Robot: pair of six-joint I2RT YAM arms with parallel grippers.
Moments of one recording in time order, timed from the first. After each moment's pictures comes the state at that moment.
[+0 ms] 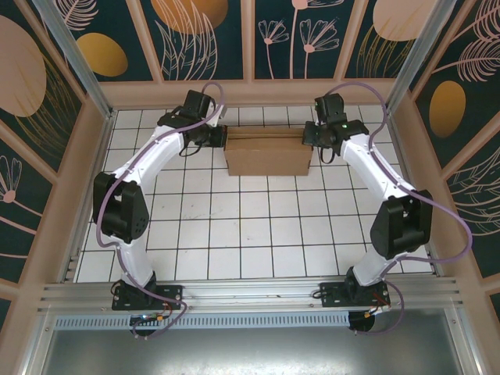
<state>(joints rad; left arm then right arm) -0.39 1.88 1.69 -0.70 0.23 -0.19 0.31 1.63 1.47 -0.66 0.08 0.34</state>
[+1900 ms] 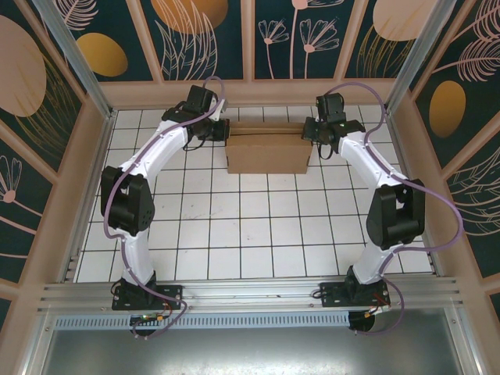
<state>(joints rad) -0.38 1.98 1.79 -0.69 0.23 -0.23 0.28 1.73 1.47 -0.51 0.05 0.36</state>
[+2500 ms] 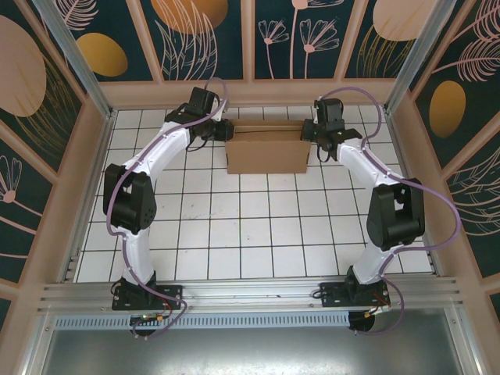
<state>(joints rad) -0.38 2.00 1.77 -0.62 0.23 -0.23 0.28 1.72 1.35 -0.30 0.06 0.30</state>
